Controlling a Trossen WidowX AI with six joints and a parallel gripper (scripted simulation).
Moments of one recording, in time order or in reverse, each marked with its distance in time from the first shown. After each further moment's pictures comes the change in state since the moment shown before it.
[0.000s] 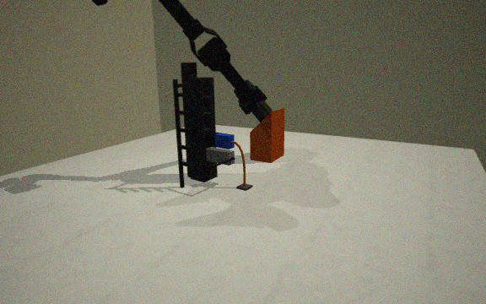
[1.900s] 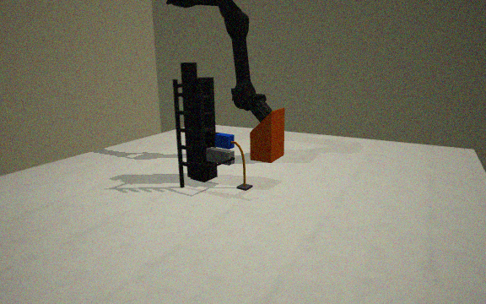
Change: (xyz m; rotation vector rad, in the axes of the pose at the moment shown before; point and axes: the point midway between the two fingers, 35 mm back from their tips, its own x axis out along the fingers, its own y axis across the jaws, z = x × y) arm -0.278 -0.064 0.410 2.405 0.492 1.195
